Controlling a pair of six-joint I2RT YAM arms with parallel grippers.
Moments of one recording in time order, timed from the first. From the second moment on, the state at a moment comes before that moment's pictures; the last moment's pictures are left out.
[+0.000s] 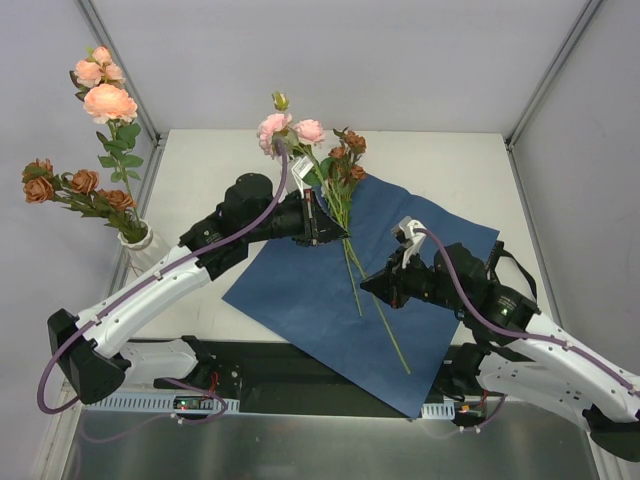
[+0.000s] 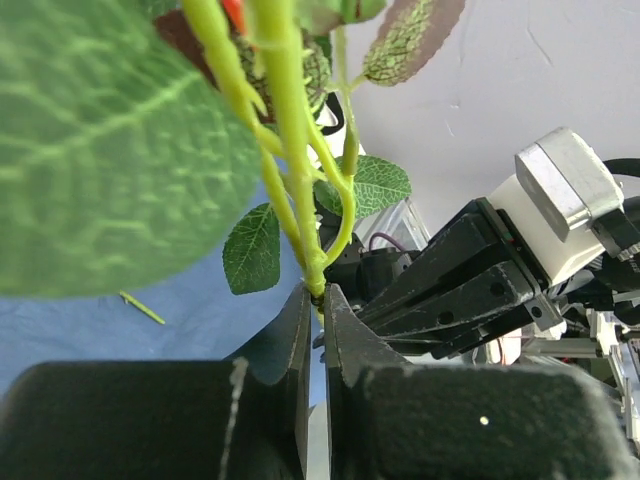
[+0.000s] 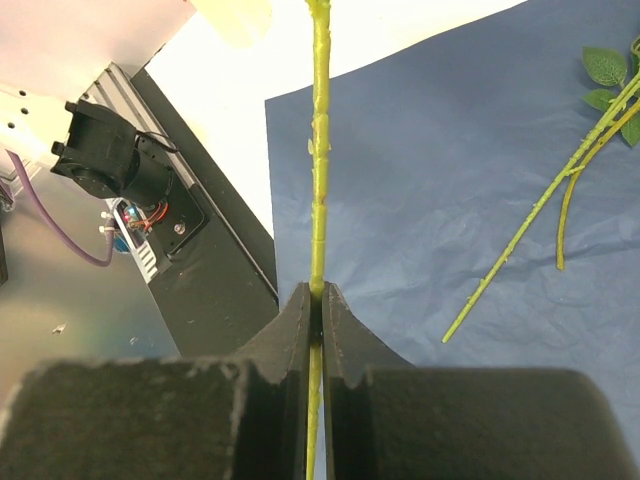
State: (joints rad) left arm -0.77 1.17 1.14 -0.26 0.40 -0.78; right arm 0.95 0.70 0.78 -0.44 -0.12 0.37
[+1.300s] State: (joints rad) left arm -0.77 0.64 2.08 -1.14 -0.68 -0.14; right arm 0.95 0.76 0.79 -0.52 -0.06 0.35
